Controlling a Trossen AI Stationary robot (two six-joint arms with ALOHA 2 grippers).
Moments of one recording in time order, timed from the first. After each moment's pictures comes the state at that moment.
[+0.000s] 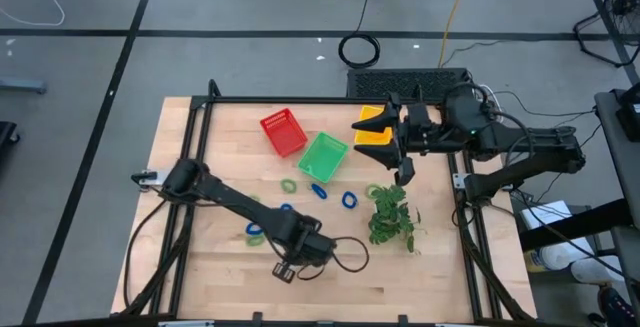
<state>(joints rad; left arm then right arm) -0.39 2.05 1.66 -0.99 0.14 0.09 0.06 1.18 1.34 0.00 0.00 0.14</state>
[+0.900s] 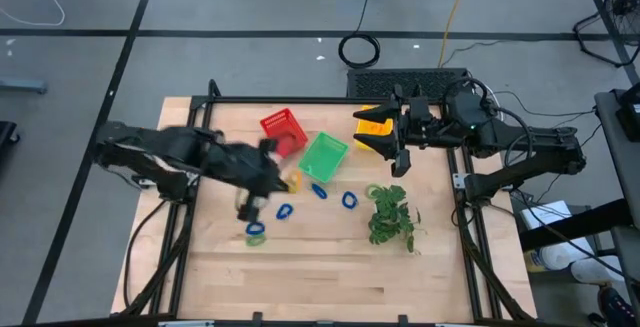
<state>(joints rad) -0.24 1.39 1.66 -0.99 -0.11 0.12 0.02 1.18 1.34 0.01 0.03 0.09</state>
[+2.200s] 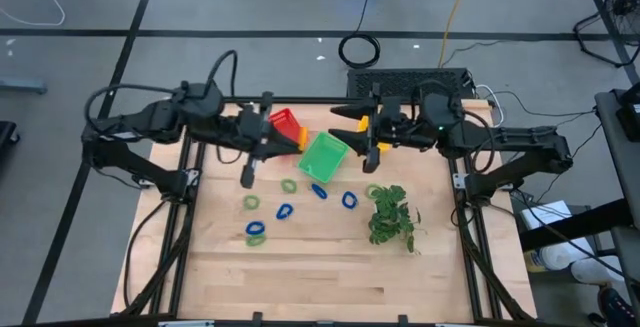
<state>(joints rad) -0.03 1.31 1.66 -0.49 0.13 0.16 -0.02 1.32 1.34 0.18 0.04 0.06</state>
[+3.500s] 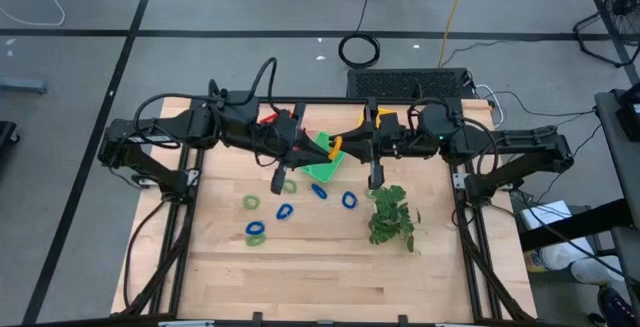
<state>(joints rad) -0.02 1.46 1.66 -0.32 0.21 0.03 0.05 1.30 1.34 0.11 0.00 0.01</state>
